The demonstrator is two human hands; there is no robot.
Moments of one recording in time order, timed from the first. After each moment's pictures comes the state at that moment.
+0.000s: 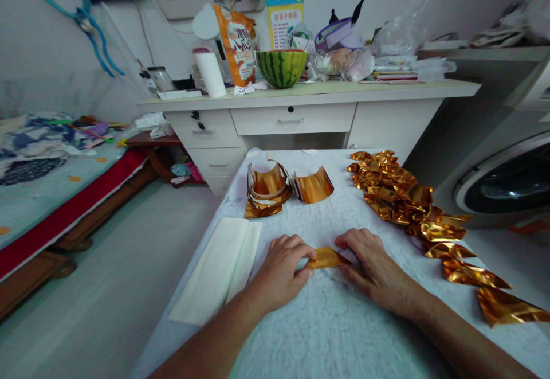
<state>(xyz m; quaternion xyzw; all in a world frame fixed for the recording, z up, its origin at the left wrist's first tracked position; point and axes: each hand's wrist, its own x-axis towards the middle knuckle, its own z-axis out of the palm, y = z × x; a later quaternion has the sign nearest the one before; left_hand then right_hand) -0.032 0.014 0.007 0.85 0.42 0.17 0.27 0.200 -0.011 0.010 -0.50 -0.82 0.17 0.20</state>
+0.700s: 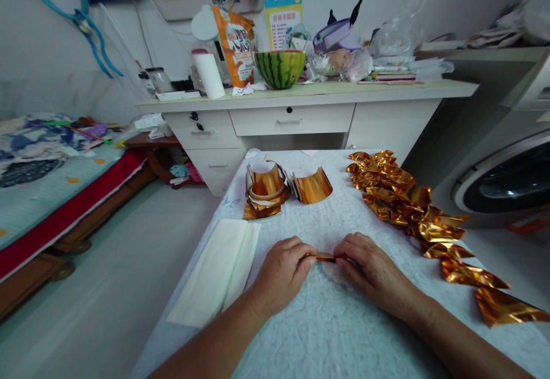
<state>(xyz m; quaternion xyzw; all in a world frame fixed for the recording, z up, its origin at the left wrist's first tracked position) -0.025 0.013 0.009 0.82 0.42 0.25 0.29 0.194 -0.010 0.016 -0.48 -0.83 0.19 0.21</state>
